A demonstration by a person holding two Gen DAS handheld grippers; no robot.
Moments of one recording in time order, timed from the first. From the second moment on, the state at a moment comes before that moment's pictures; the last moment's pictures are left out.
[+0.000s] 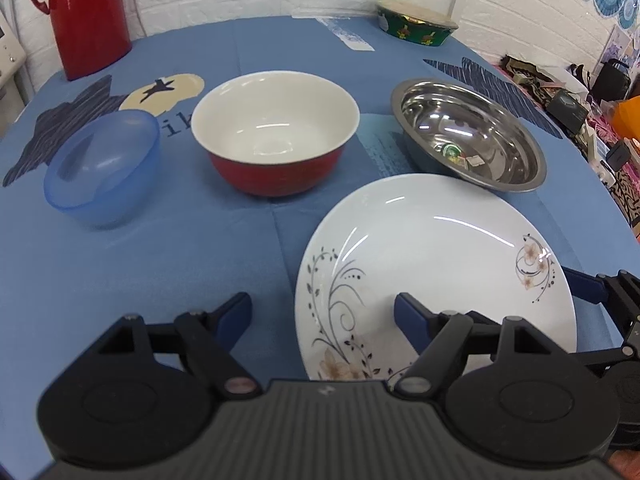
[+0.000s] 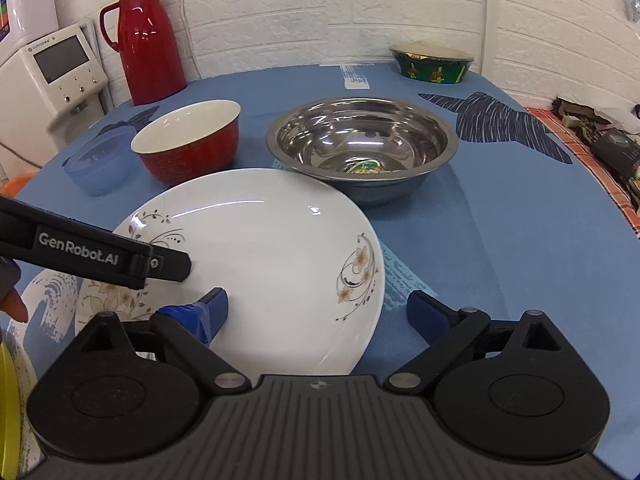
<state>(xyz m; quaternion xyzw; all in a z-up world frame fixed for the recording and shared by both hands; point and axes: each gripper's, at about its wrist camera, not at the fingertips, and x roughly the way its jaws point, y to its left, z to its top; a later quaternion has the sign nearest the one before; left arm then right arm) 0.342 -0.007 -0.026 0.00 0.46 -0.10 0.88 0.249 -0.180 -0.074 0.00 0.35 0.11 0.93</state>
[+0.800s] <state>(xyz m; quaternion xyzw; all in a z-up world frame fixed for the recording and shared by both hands) 0.277 0.021 0.021 -0.05 0.44 -0.12 0.89 0.170 -0.139 -0.030 0.02 0.30 0.14 0.94</state>
